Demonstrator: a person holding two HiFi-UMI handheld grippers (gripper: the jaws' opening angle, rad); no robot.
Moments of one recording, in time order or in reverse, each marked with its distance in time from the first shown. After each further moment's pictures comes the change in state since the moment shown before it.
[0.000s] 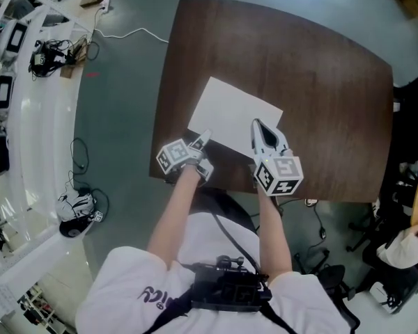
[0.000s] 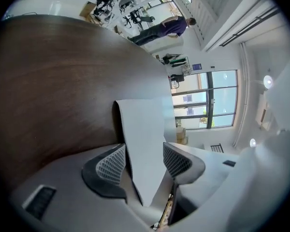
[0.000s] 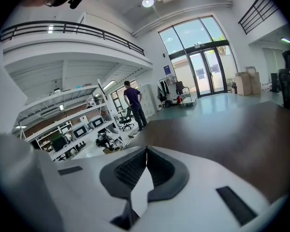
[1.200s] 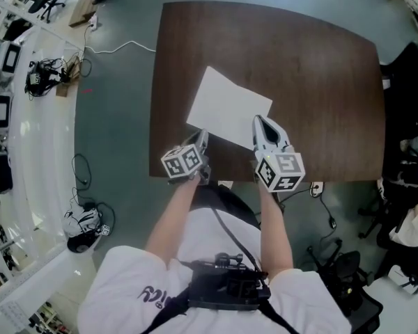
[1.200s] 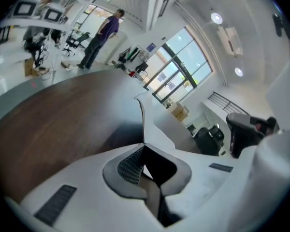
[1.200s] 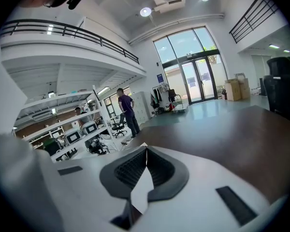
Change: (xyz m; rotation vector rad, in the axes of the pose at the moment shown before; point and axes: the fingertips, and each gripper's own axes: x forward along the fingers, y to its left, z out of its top) left arm -0.017 -0.021 -0.020 0.676 -0.004 0.095; right arm -0.054 -0.007 -0.001 0.024 -0.086 -0.090
